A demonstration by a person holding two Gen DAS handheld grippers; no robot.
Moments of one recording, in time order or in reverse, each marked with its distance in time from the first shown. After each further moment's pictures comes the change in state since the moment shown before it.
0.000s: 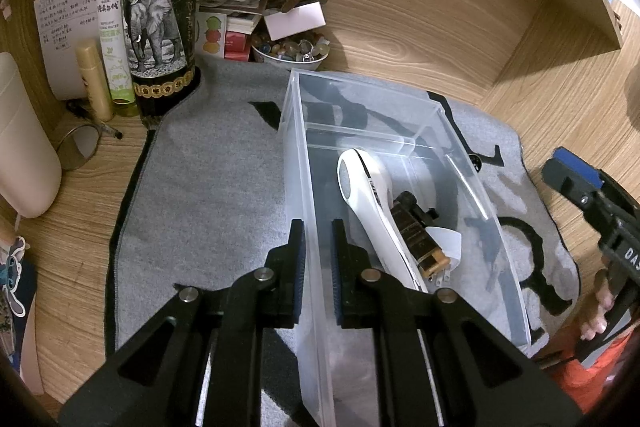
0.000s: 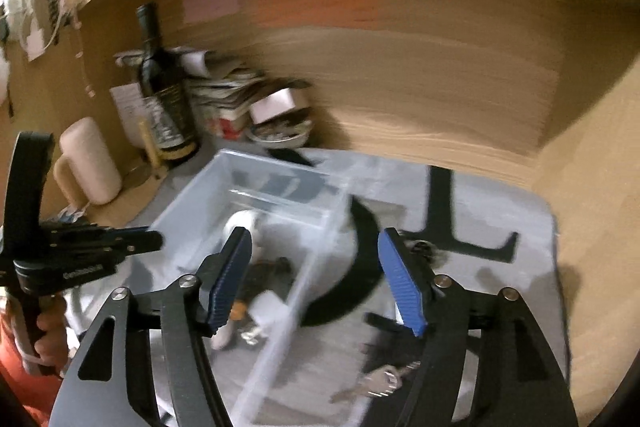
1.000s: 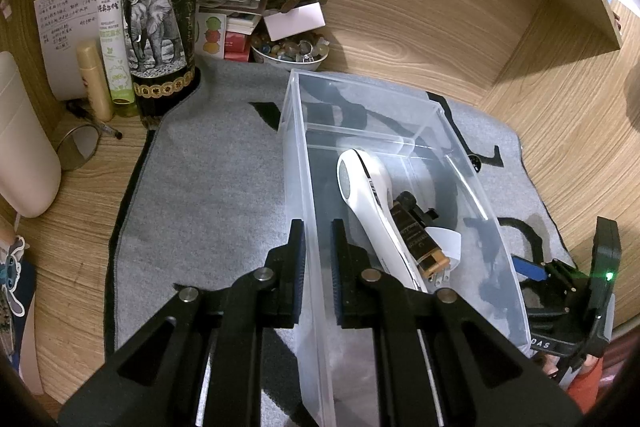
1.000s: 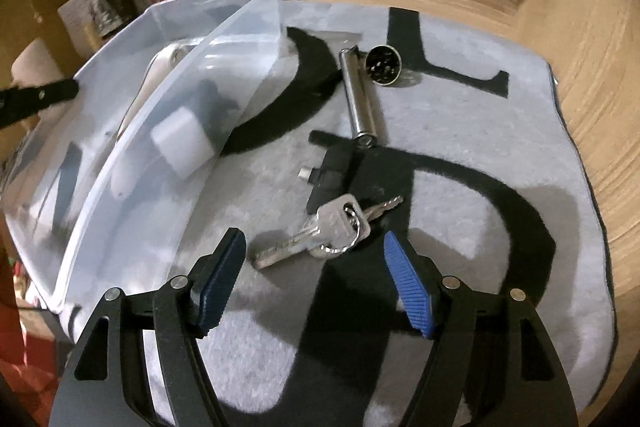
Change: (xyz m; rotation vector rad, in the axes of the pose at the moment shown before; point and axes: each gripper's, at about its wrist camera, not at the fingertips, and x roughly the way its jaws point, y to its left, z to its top) left arm -0.001 0.002 0.000 -0.004 -0.001 -0.005; right arm 0.038 -0.030 -0.103 0.046 0.338 -0.029
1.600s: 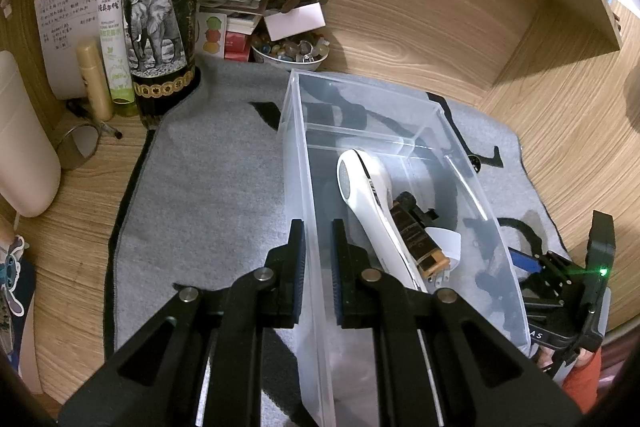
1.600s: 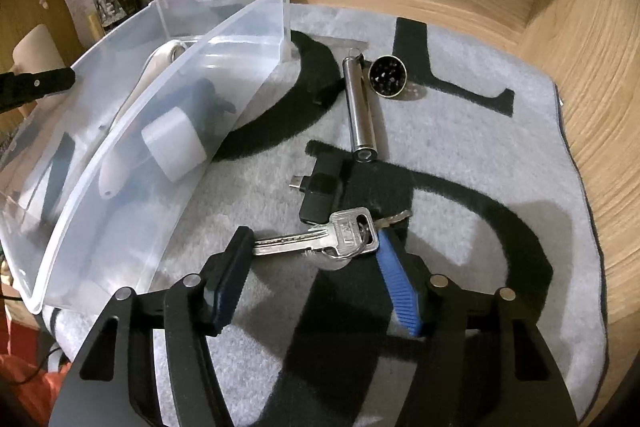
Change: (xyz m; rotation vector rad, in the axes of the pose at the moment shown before) left arm 0.000 -0.001 0.000 -0.002 0.000 -0.001; right arm 0.008 0.000 0.006 -0.037 -0.035 -0.010
